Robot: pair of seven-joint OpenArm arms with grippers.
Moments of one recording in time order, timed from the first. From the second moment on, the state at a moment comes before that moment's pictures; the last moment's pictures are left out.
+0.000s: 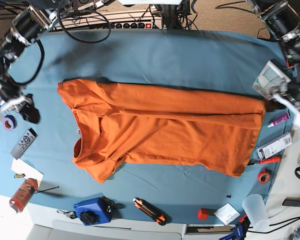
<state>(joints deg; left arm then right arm) -1.8 -15.0 -44.7 89.4 -43.1 -30.7 76.2 5.3 20.2 53.2 83.8 59.8 39.8 -76.8</state>
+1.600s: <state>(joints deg) 11.2 -15.4 -39.3 89.4 -59.3 -35.0 73.5 -5.9 13.2 38.4 82.2 48.9 39.9 -66.0</state>
